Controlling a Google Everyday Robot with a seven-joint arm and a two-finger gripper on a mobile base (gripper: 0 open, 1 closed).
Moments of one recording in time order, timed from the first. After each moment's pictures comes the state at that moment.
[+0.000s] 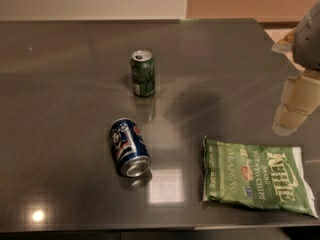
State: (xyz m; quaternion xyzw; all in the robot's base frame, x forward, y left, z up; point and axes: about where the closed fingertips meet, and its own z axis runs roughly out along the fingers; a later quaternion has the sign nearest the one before) arm 0.438 -0.217 0.976 -0.60 0.78 -0.03 0.16
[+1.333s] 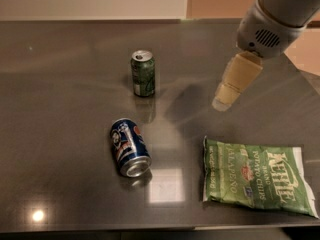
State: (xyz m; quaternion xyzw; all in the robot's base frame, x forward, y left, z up) arm 0.492 -0.151 0.964 -0.53 0.83 0.02 0.17
